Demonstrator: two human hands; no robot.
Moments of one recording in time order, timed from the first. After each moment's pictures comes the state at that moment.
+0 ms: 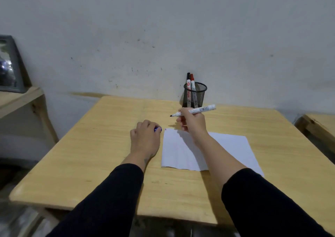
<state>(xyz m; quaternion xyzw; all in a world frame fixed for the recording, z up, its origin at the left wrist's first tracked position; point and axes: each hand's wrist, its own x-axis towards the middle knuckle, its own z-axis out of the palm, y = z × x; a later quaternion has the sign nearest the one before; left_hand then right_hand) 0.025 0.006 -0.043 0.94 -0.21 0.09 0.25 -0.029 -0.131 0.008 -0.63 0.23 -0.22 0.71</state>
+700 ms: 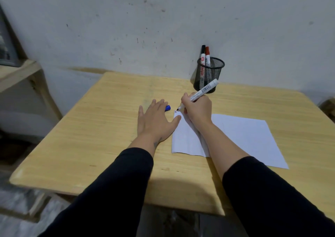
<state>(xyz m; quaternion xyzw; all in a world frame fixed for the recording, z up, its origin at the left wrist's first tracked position) 0.031 0.006 -0.048 0.95 -0.25 0.02 0.19 -0.003 -0.119 -0.025 -0.75 0.25 -0.29 0.54</state>
